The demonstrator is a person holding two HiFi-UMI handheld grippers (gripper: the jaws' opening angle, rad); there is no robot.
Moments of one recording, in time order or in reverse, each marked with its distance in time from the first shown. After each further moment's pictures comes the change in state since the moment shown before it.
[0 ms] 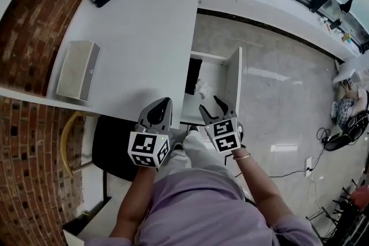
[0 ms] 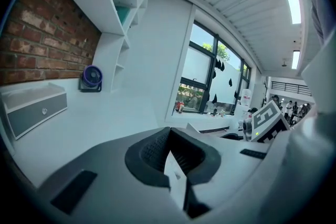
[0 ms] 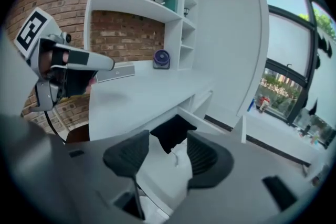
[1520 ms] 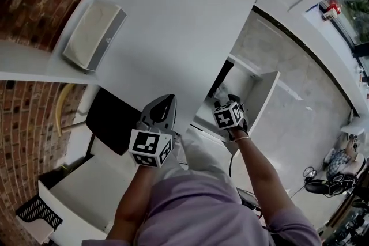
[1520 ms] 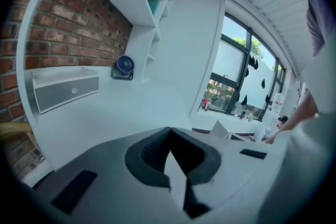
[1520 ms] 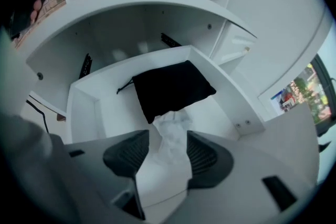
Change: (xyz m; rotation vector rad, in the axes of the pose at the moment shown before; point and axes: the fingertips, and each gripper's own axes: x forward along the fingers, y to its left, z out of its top) left arm 0.019 0.070 -0.034 -0.161 0.065 0.293; right arm 0.170 -0.034 -0.108 -0.243 0.512 0.143
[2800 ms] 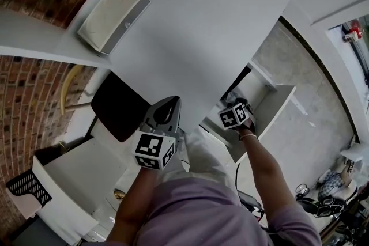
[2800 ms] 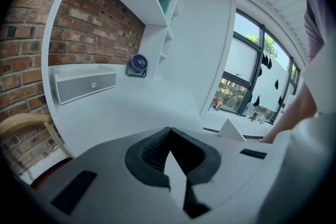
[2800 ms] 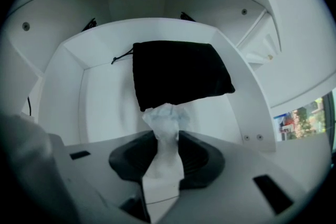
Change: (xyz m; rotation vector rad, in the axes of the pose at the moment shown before) left arm -0.021 0.023 -0.018 -0.058 0.019 0.129; right arm 0.050 0.000 -0.015 -0.236 0.116 -0.031
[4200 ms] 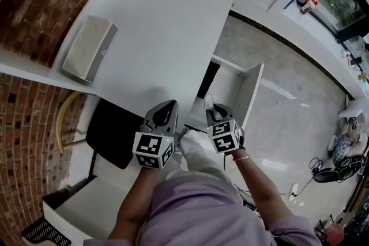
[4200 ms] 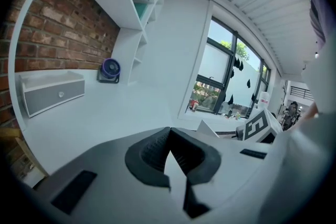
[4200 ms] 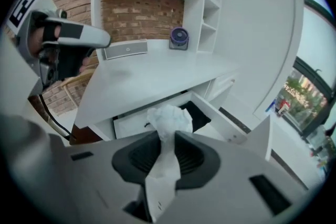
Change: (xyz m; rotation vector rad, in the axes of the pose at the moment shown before) left arm -0.005 -0.059 0.012 0.114 -0.048 -0.260; right arm -0.180 0.033 0.034 0.306 -0.463 -0.012
